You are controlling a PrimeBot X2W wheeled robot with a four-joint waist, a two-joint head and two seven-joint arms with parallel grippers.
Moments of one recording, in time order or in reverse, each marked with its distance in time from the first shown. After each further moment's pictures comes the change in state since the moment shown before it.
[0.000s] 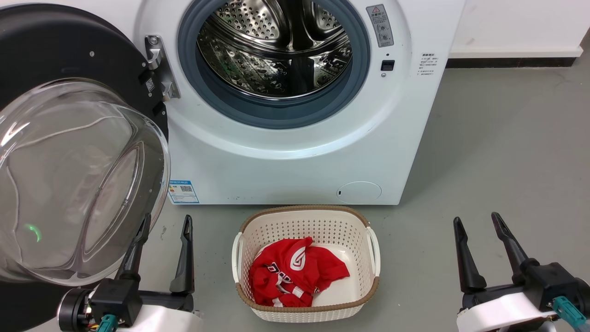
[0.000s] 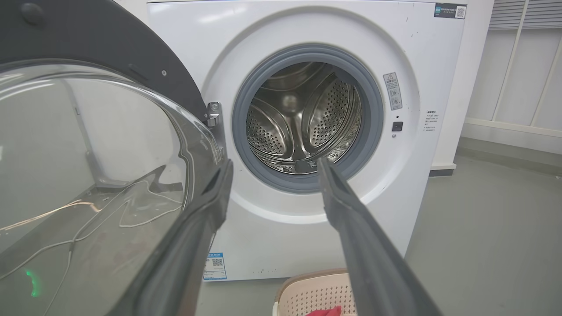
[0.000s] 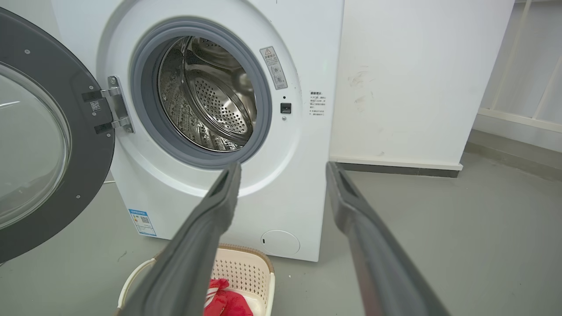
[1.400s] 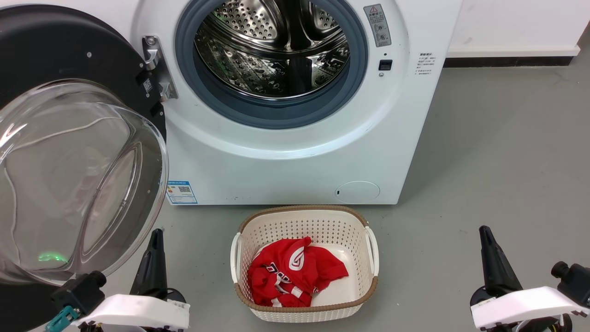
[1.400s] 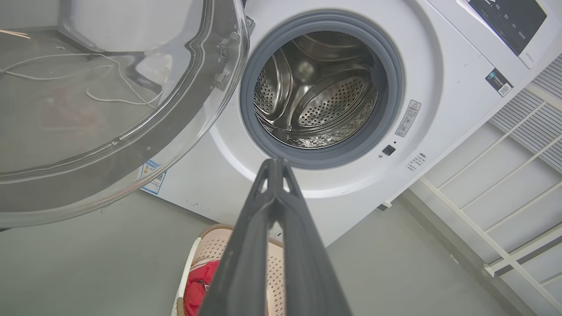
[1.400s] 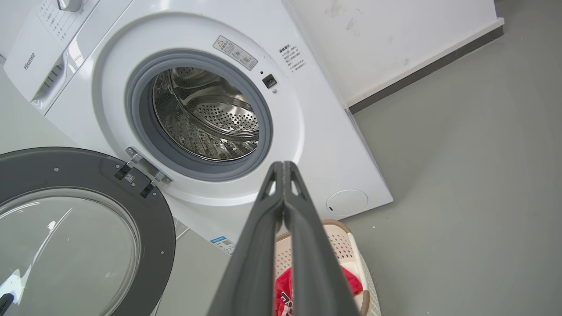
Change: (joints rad) left arm -0.033 -0.002 0.028 0.132 -0.546 -0.005 0.134; right arm -0.019 -0.018 0.002 0.096 0.592 0.000 0.096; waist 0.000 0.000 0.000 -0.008
